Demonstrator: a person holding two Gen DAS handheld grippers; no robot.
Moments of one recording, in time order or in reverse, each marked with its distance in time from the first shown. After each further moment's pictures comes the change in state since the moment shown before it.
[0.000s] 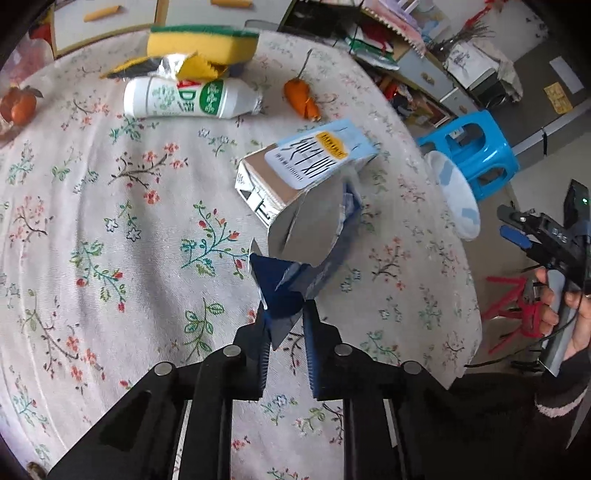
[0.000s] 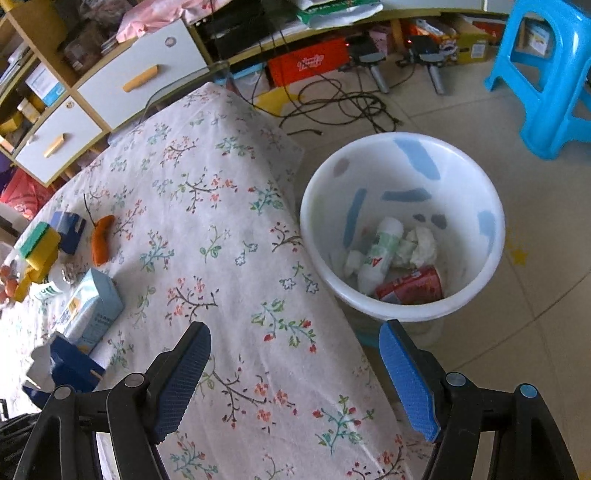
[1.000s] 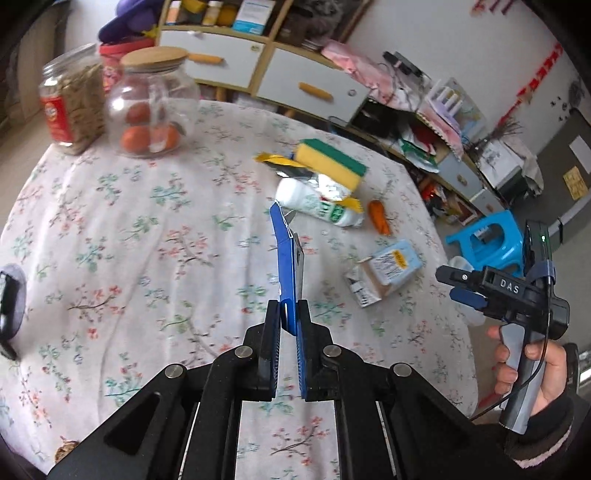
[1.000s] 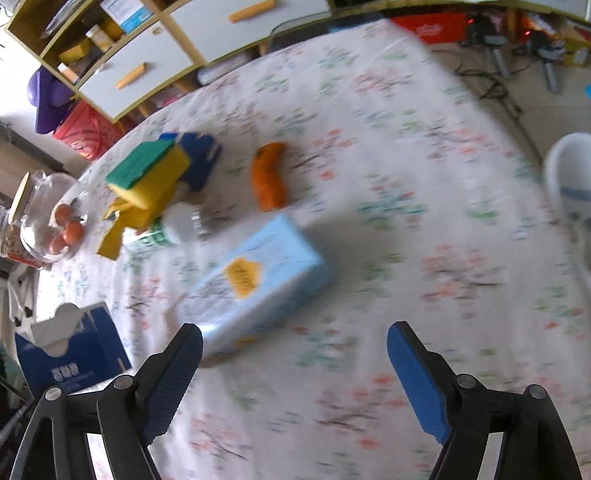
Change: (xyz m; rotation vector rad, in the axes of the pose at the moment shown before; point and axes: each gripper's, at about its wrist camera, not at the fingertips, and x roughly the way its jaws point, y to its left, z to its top) left arm -0.112 0.091 -0.028 -0.223 -0.319 0.088; right arm 0.067 0.181 -0.016 -0.113 0.133 0.171
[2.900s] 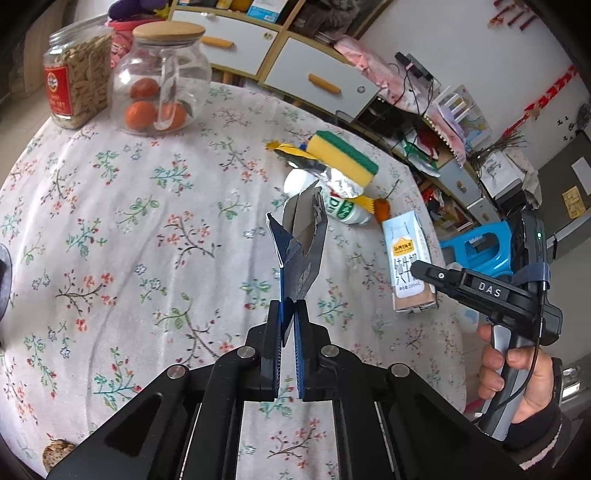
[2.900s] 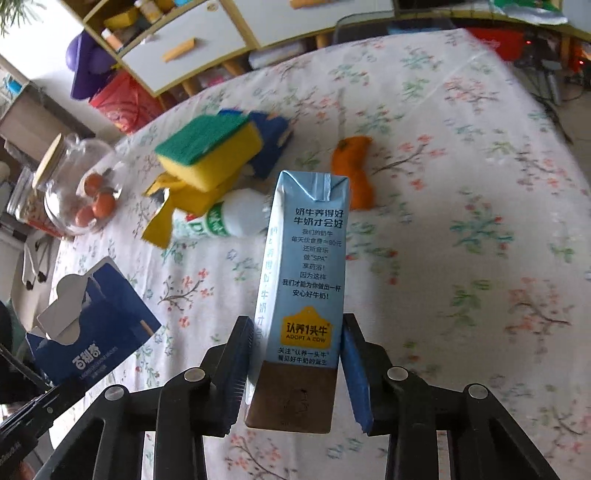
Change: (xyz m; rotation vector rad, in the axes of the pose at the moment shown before) left arm 0.021 0.008 0.008 -0.061 0.037 -0.058; right arm 0.015 0.035 0.004 -0.127 0.001 0.061
